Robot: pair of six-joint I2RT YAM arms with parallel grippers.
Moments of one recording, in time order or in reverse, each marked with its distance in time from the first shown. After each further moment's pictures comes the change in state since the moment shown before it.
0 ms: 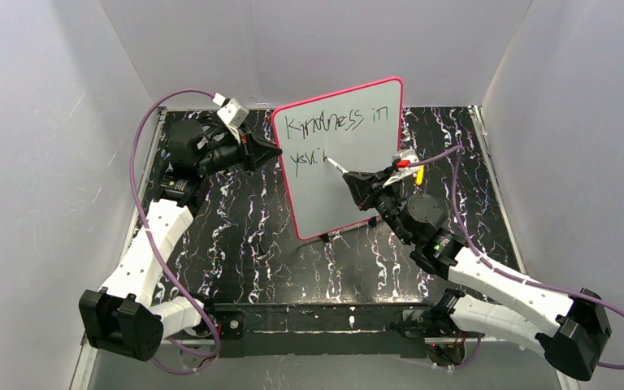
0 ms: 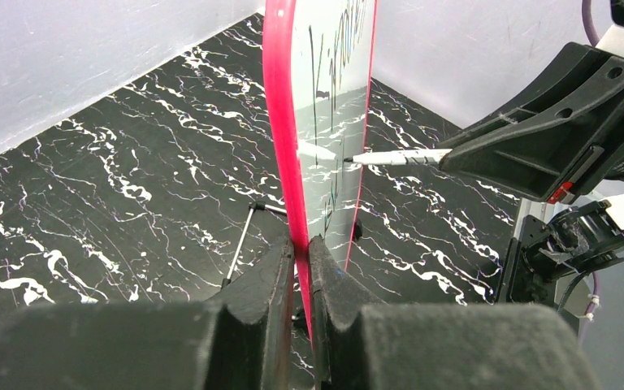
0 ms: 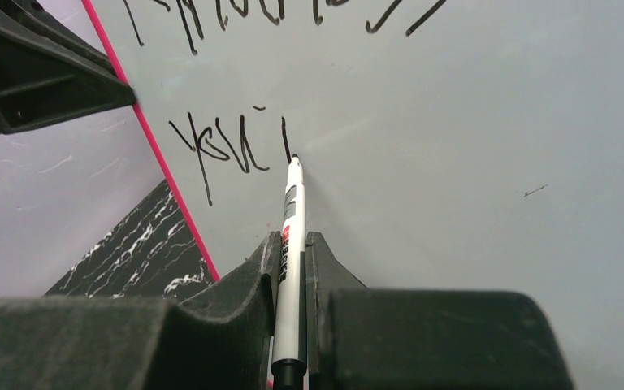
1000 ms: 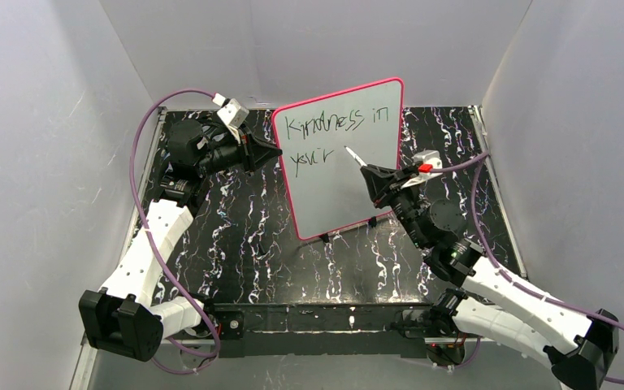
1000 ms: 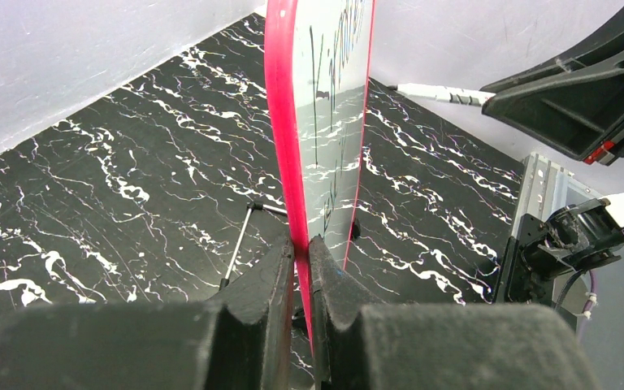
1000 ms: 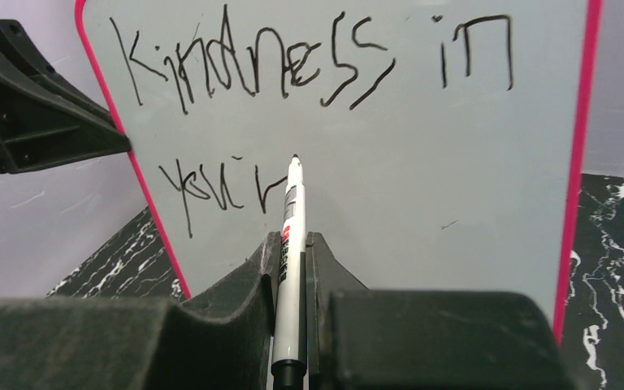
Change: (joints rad) left arm 0.000 -0.002 0.000 -0.001 0.005 0.000; right arm -0.007 -0.127 0.004 -0.032 0.063 -0.095
